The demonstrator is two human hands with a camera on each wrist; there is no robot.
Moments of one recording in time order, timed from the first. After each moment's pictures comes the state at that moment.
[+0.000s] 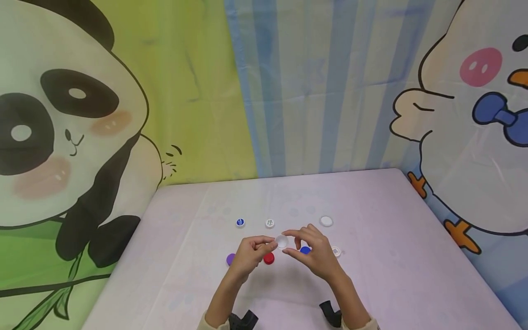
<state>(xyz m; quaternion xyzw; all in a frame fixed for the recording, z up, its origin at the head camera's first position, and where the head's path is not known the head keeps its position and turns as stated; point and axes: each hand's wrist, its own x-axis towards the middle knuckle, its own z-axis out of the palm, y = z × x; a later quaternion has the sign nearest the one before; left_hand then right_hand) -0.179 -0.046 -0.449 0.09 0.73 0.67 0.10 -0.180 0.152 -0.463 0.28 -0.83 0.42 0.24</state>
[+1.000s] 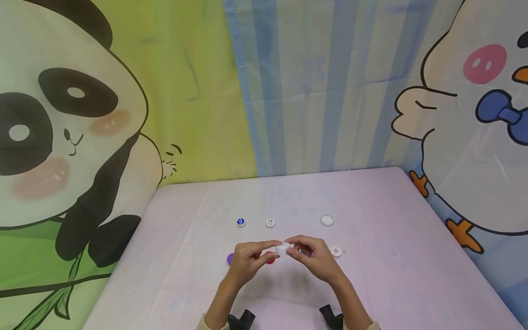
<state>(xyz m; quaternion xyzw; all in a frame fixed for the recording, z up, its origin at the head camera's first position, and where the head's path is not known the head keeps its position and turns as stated) -0.187 -0.055 -0.477 0.40 0.76 0.45 -0.26 -0.165 0.151 -0.448 0.28 -0.77 0.58 0.04</state>
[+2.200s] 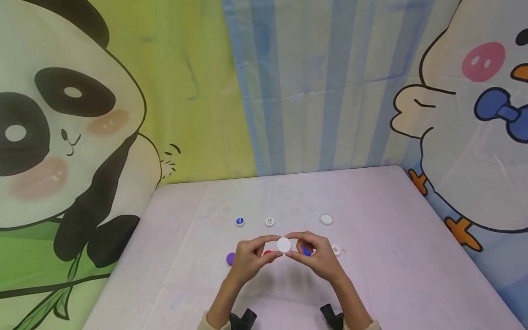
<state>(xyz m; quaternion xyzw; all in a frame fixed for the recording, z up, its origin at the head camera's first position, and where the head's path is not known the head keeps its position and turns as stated) -0.188 -0.046 -0.474 0.35 0.78 0.46 -0.23 -0.167 0.156 -0.450 0.29 -0.77 0.56 0.13</state>
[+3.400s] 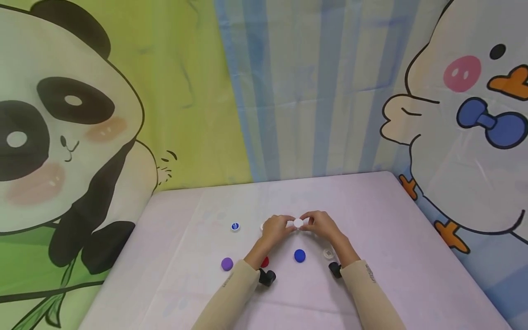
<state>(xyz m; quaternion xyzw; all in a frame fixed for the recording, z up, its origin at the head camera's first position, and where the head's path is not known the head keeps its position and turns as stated) -0.294 0.036 -0.525 0.20 0.96 0.17 -0.10 -0.292 0.215 -0.516 0.19 -0.92 0.33 0.01</state>
